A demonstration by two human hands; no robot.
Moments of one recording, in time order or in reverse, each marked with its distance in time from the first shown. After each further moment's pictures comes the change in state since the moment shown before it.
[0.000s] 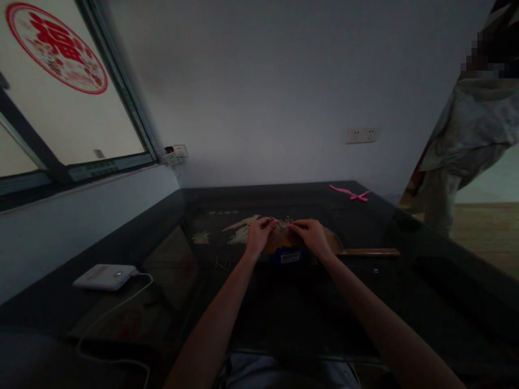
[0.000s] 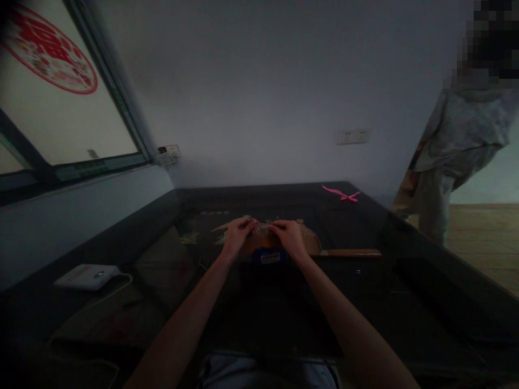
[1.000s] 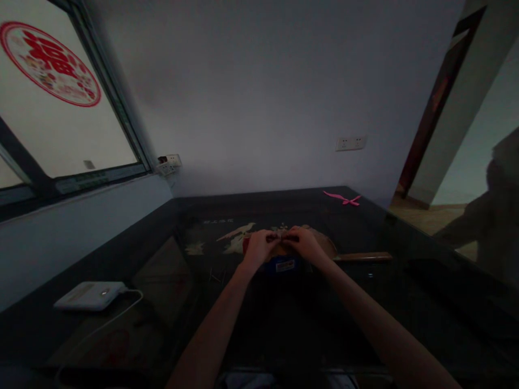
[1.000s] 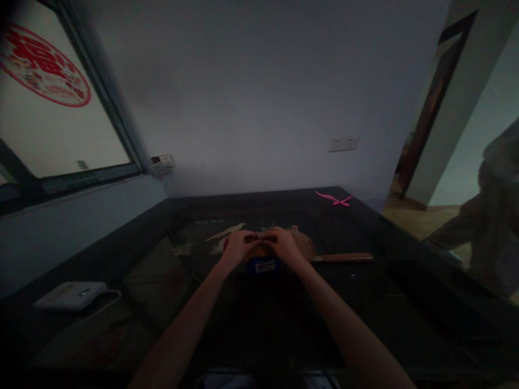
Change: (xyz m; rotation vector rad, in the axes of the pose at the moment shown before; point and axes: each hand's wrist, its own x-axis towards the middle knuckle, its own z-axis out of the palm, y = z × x) left_hand 0.001 0.004 0.004 0.518 -0.259 0.152; right_hand 0.005 0.008 -0.010 -0.326 -0.258 -0.188
